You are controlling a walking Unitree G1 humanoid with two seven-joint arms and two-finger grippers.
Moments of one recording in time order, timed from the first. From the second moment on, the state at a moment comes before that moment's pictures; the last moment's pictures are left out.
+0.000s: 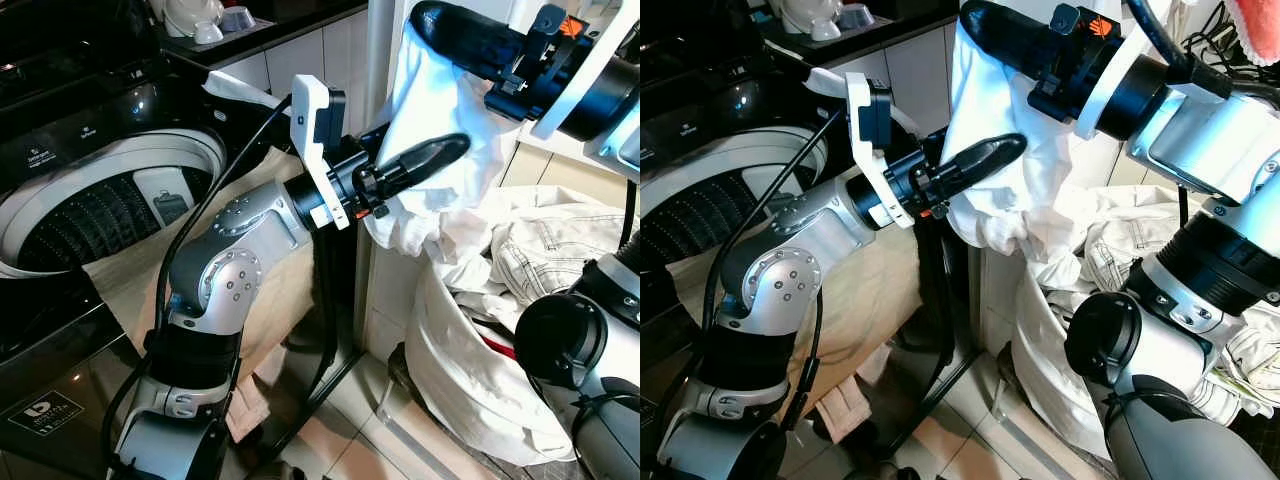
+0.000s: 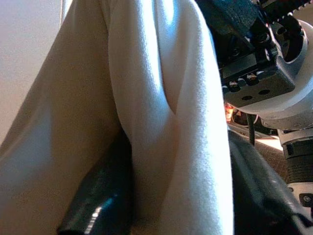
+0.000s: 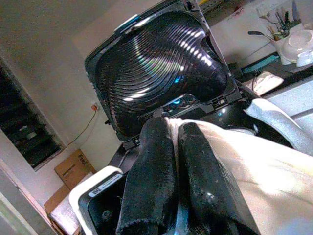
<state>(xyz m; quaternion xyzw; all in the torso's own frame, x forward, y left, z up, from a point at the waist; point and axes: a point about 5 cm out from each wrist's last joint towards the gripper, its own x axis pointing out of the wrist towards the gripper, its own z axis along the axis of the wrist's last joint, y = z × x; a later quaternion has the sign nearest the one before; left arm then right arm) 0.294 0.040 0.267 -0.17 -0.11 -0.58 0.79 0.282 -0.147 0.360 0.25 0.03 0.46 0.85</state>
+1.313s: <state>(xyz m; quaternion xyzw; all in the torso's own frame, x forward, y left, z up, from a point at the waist) 0.334 0.096 0.290 -0.12 -0.15 -0.43 0.88 0.273 -0.171 0.340 0.13 0.07 0.36 0.92</state>
